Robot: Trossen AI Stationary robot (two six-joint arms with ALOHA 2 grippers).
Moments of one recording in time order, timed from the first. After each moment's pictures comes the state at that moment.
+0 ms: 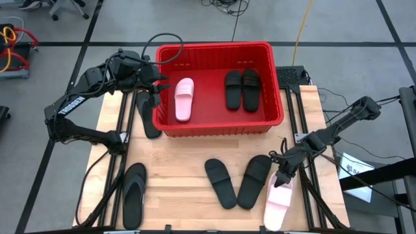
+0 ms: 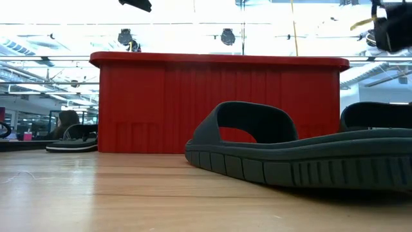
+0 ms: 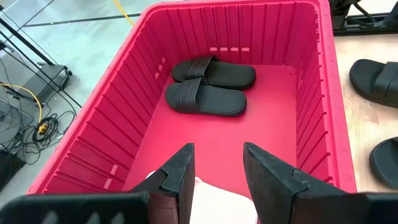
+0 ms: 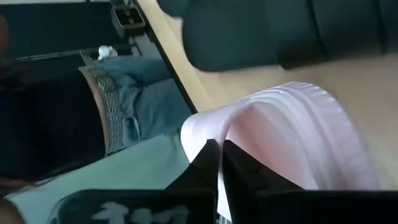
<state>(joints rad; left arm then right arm) 0.49 1.19 1.58 -0.95 0.04 0.31 0.55 0.76 0.44 -0.37 -0.33 1.46</state>
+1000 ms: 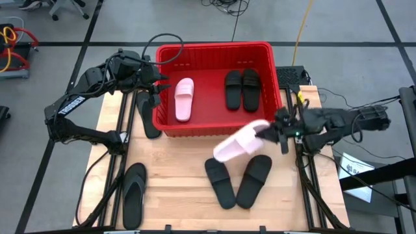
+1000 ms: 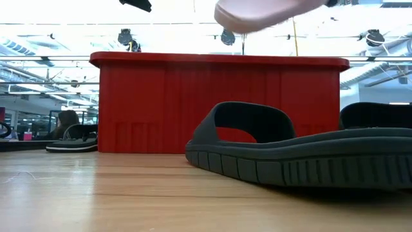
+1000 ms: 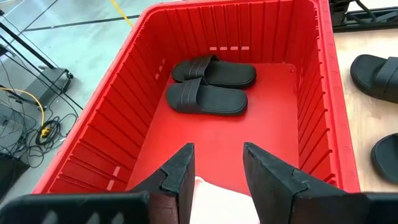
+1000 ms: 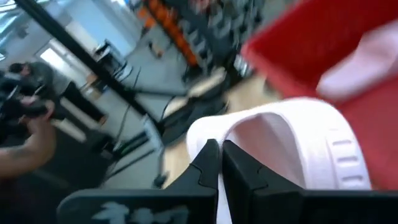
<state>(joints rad) 0.49 1.19 1.58 -0.95 0.04 0.34 0.19 0.80 0.97 -0.42 0.14 0.66</state>
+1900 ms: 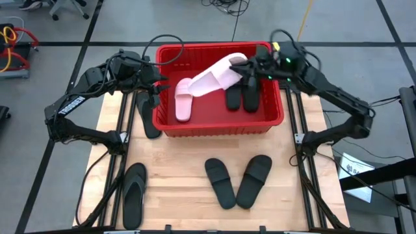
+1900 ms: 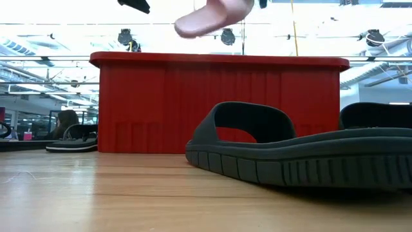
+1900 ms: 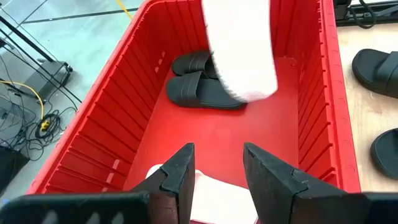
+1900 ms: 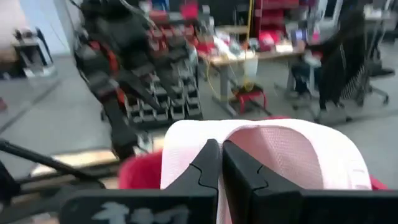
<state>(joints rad) 0.49 1.19 1.58 -0.97 0.03 0.33 -0.53 1.32 1.52 -0.32 -0.30 0.02</state>
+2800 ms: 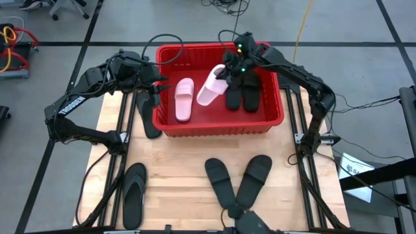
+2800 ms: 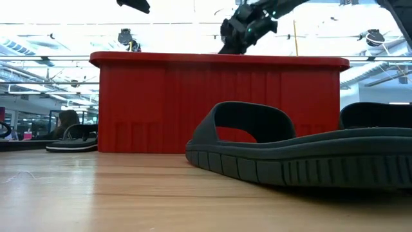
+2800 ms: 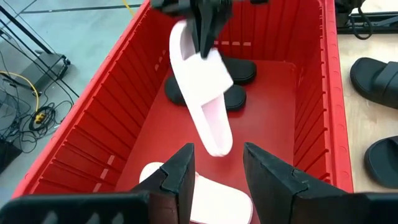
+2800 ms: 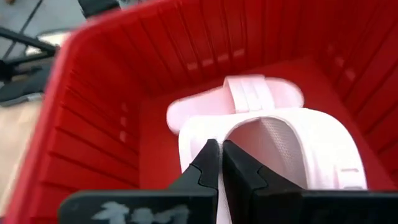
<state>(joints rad) 0.49 1.19 1.58 -0.97 0.02 0.28 -0.70 1.84 1.82 -0.74 -0.58 -0.27</state>
